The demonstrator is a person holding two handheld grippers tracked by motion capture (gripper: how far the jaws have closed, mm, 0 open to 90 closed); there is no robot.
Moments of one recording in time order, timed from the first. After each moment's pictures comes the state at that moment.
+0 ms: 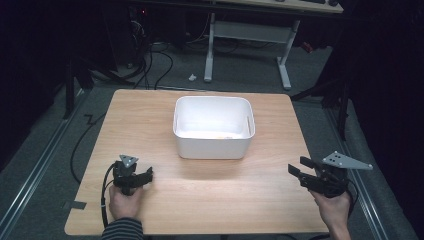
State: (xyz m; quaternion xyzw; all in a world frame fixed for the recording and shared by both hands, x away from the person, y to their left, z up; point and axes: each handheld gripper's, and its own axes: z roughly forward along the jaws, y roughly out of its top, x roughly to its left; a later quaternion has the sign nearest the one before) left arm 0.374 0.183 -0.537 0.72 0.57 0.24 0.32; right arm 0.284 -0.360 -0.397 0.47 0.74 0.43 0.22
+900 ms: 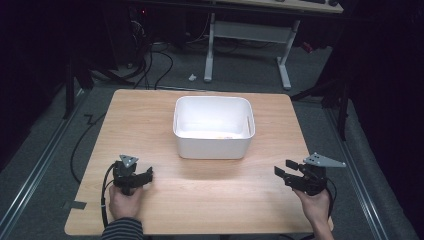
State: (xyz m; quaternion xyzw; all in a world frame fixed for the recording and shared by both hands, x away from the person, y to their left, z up) left arm 0.374 0.183 -0.537 0.72 0.57 0.24 0.32; right arm 0.309 -0.344 -0.443 0.49 0.74 0.42 0.19
